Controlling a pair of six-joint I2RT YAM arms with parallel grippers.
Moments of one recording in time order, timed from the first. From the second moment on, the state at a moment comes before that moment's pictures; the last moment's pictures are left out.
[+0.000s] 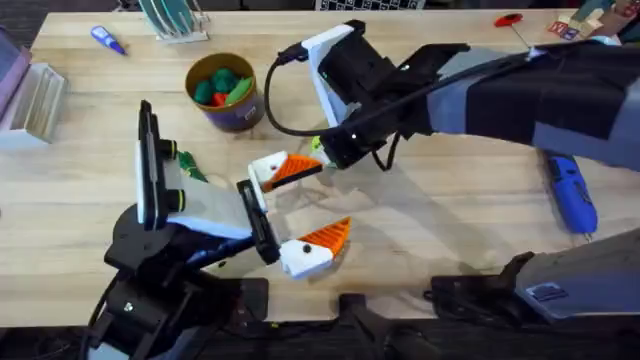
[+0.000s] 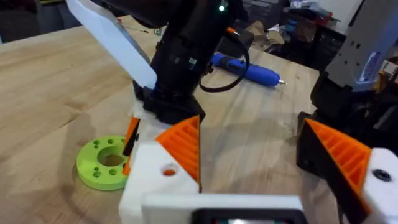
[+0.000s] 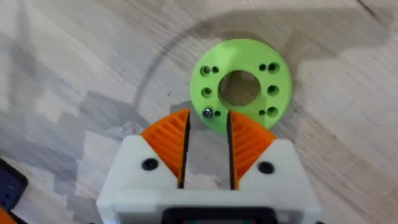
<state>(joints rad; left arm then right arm) -0.39 0.01 0.01 -0.07 0.79 -0.16 0.73 1.70 1.13 -0.65 -0.10 0.12</state>
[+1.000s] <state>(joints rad) -0.39 0.01 0.01 -0.07 0.79 -0.16 0.74 1.72 1.13 -0.61 -0.09 0.12</state>
